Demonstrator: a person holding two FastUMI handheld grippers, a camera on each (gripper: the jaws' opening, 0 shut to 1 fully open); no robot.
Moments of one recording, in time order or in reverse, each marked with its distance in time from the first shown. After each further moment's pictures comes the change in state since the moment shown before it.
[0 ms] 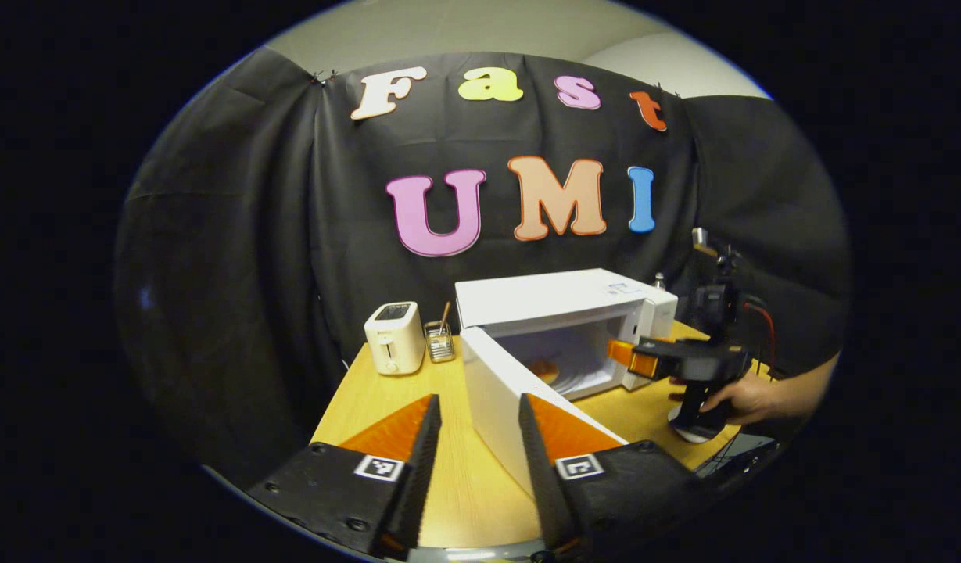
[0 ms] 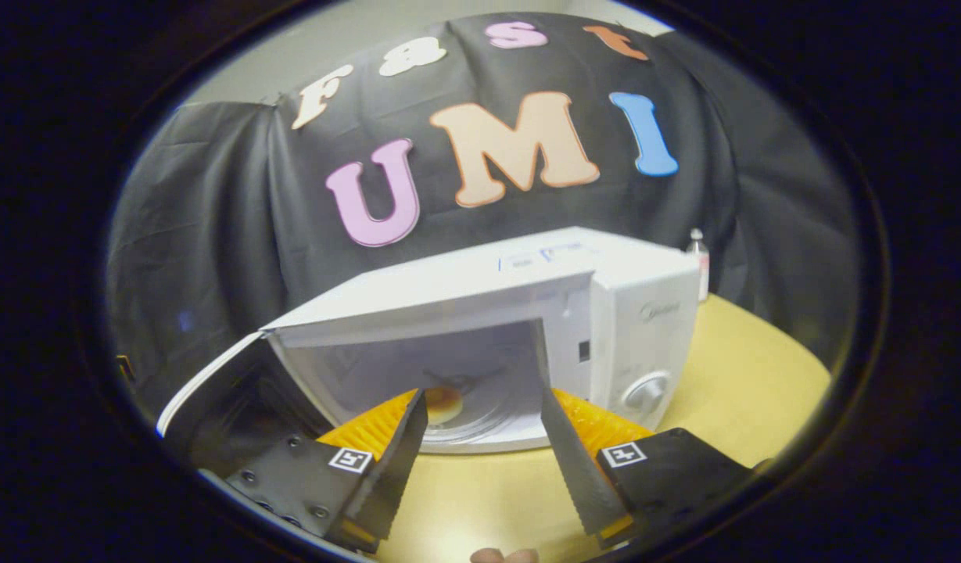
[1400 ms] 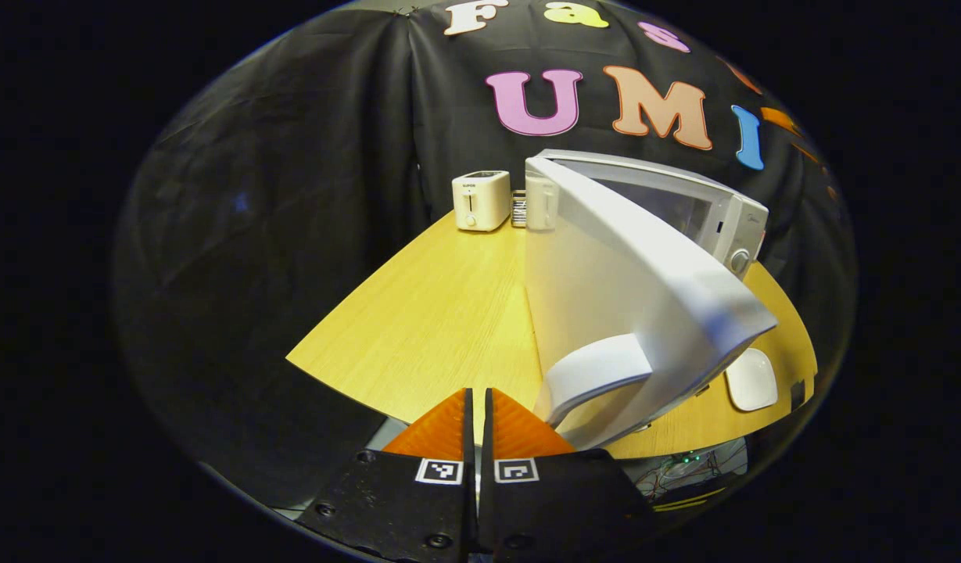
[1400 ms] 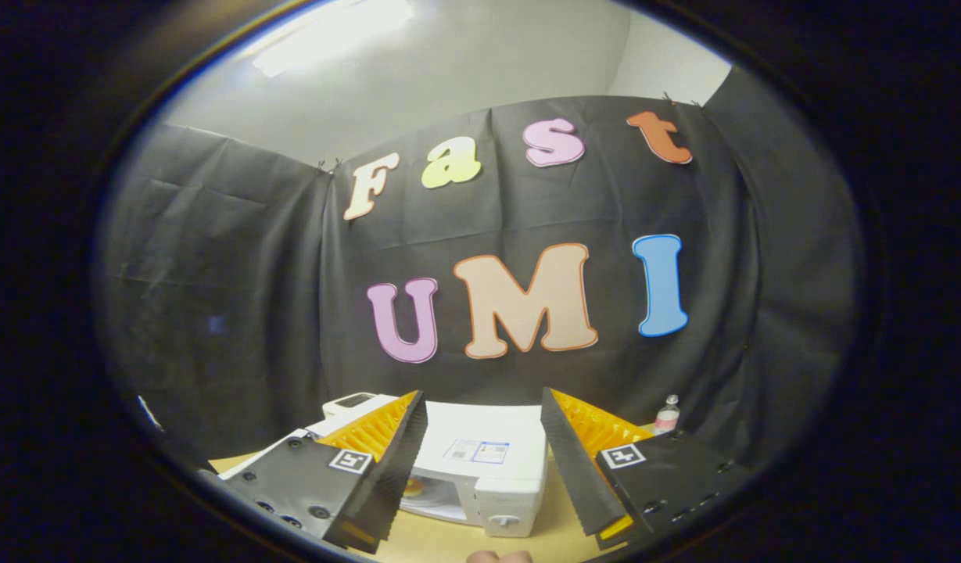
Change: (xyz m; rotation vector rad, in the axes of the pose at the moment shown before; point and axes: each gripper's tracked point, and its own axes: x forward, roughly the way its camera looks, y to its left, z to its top) left arm -0.045 -0.062 -0.155 -0.227 0.379 0.363; right arm -0.082 -0.088 0.241 -0.085 -0.309 0.128
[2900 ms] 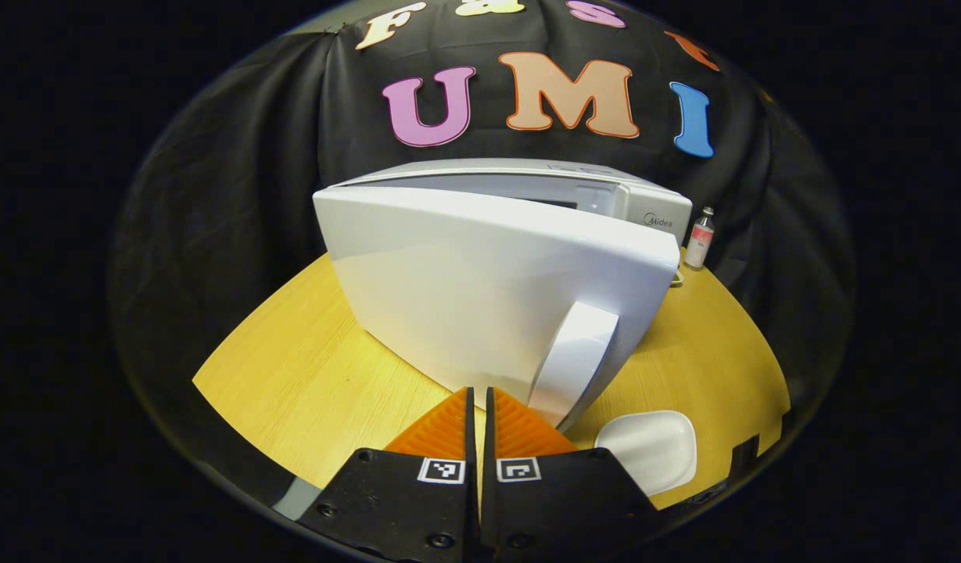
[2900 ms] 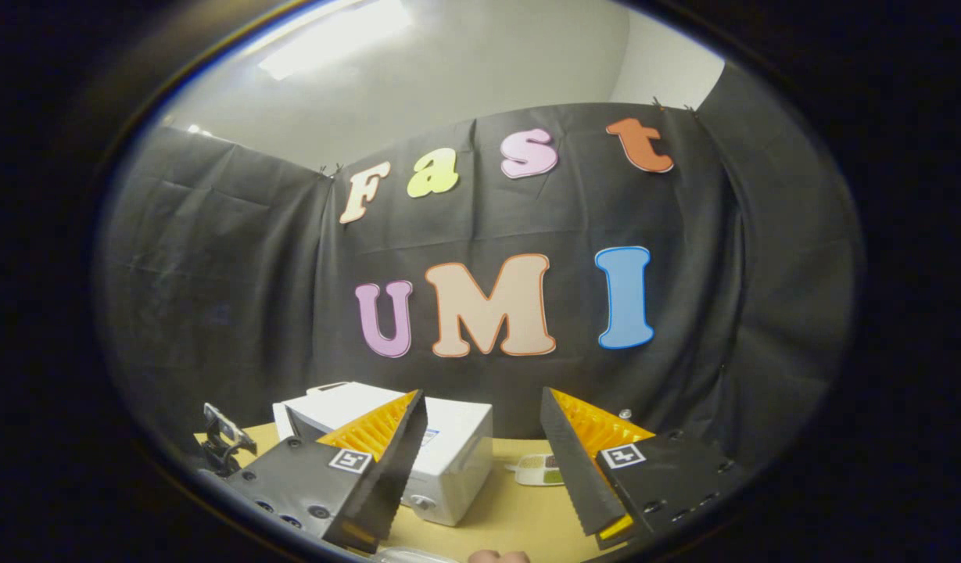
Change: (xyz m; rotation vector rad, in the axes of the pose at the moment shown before) left arm 0.062 -0.238 0.055 0.087 -0.059 -0.122; right arm -0.044 -0.121 0.018 -0.057 -0.017 0.034
